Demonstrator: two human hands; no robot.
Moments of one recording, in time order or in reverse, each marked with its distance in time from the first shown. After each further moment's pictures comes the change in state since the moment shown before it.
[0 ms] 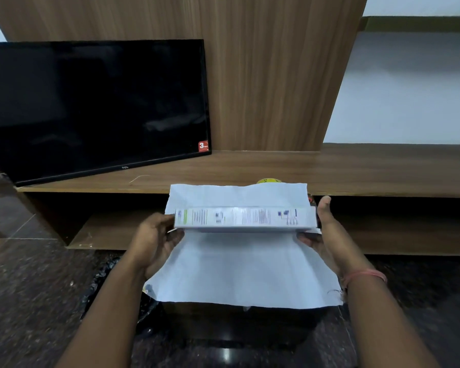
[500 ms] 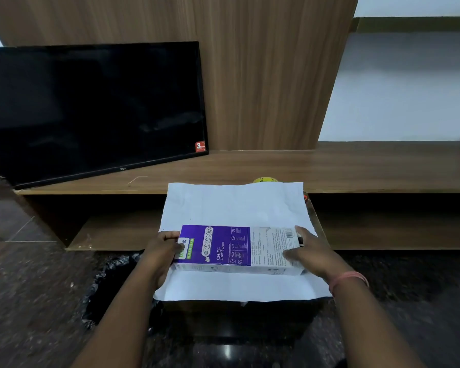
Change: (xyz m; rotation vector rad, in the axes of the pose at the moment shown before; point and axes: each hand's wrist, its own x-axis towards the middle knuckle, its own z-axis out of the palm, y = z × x) left_hand 0.003 -0.038 -0.008 0.353 0.226 -0.129; right_hand -0.022 0.018 0.003 -0.765 -0.077 0.121
